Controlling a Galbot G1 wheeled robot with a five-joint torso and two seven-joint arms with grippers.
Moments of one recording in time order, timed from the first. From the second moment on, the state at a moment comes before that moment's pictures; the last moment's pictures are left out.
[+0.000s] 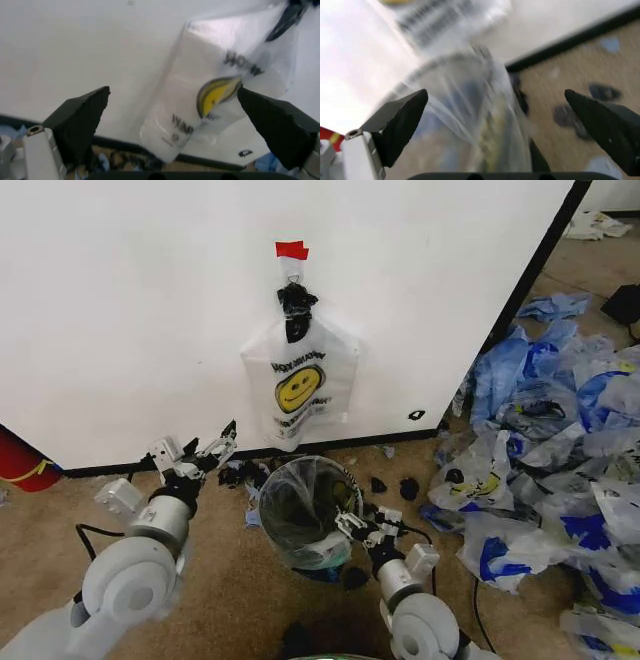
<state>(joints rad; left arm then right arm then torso) 1.26 -0.76 -0.35 -2.31 -1.18 -0.05 -0.59 -1.30 1.10 -0.02 2.00 0.78 0.07 0.36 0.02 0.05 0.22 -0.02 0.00</state>
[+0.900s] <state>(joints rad) 1.35 -1.02 -0.38 -2.16 -0.60 -0.22 -0.38 -1.67 1.03 0.68 2.31 0.41 0.27 0.29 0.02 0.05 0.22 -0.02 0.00</state>
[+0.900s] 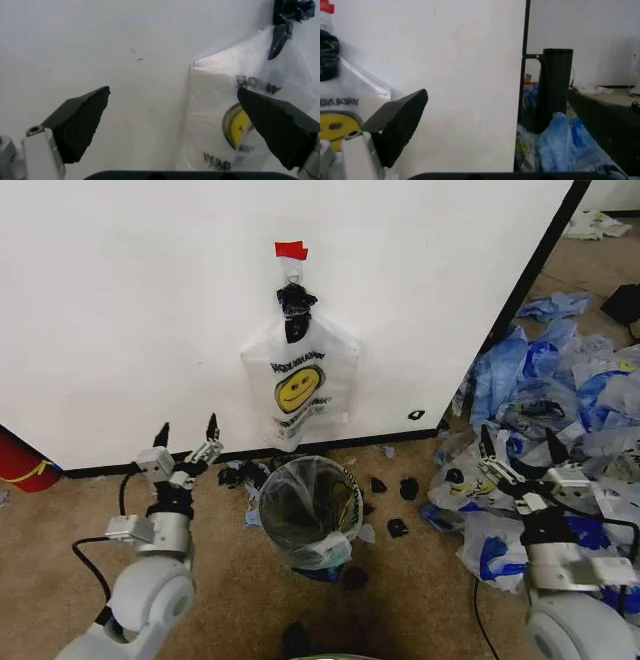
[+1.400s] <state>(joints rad) 1.38 -0.98 -0.40 -2.21 -0.63 -0.22 -0.37 -1.72 1.04 0.73 2.34 0.43 0.29 0.26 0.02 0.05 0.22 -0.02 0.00</state>
